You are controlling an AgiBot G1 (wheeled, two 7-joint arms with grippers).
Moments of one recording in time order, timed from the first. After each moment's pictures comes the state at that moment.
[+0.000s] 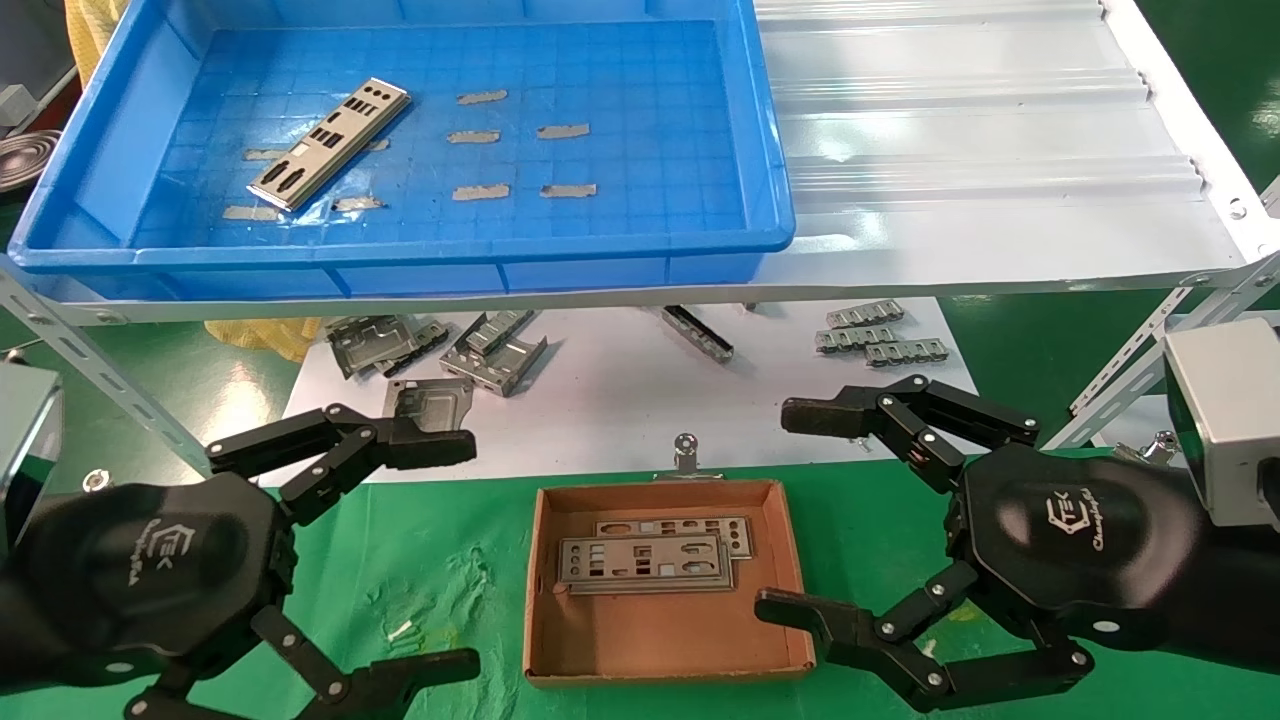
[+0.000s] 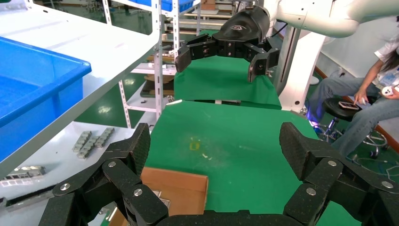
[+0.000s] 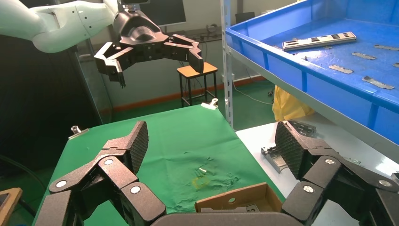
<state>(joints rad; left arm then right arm) -1.07 0.61 0.28 -1.28 0.73 1.50 -0.19 1.09 -0.55 -0.41 1.23 -0.62 -1.42 0.11</state>
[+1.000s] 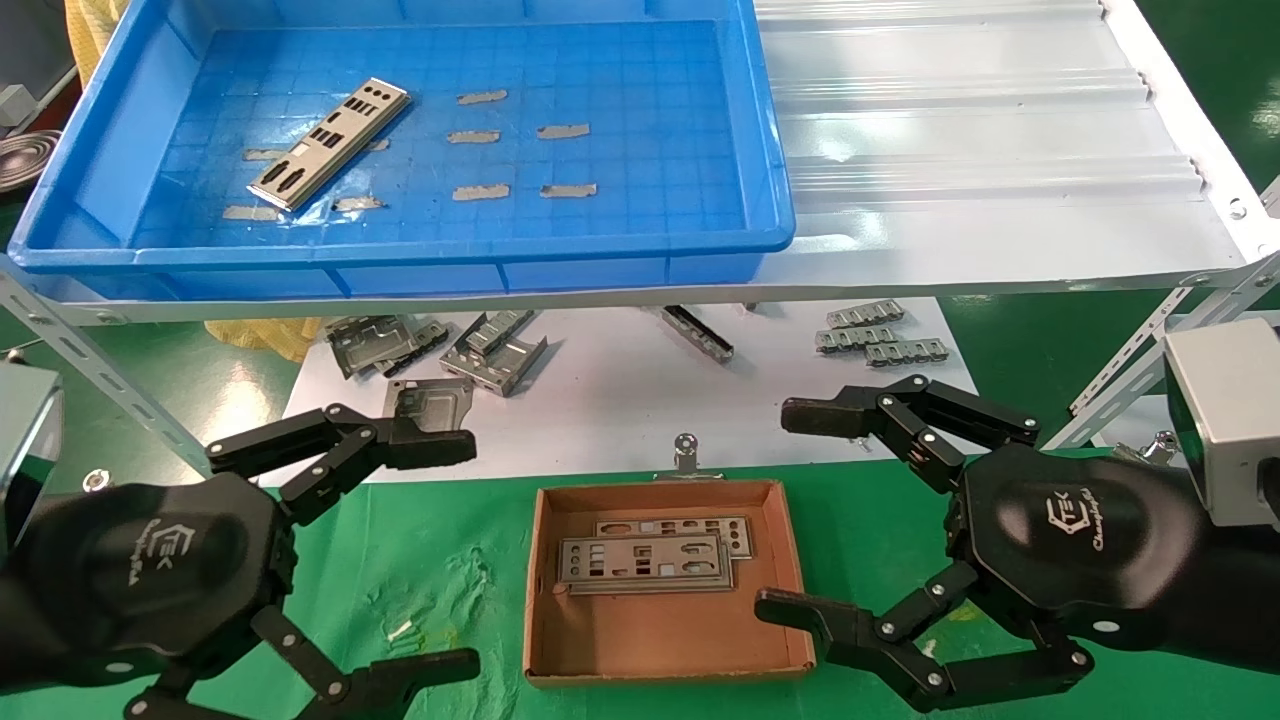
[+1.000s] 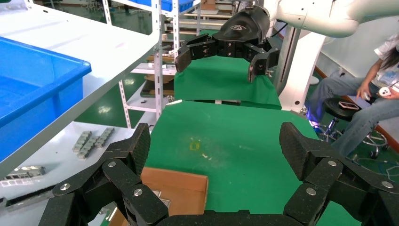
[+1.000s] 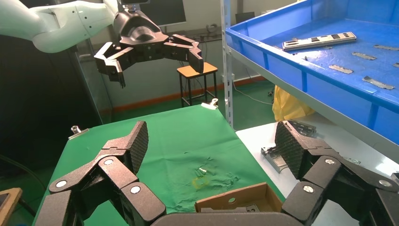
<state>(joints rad) -1.07 0.61 0.28 -1.28 0.73 1.50 -0.19 1.09 -0.55 -0.41 1.23 -0.62 -1.42 0.11</state>
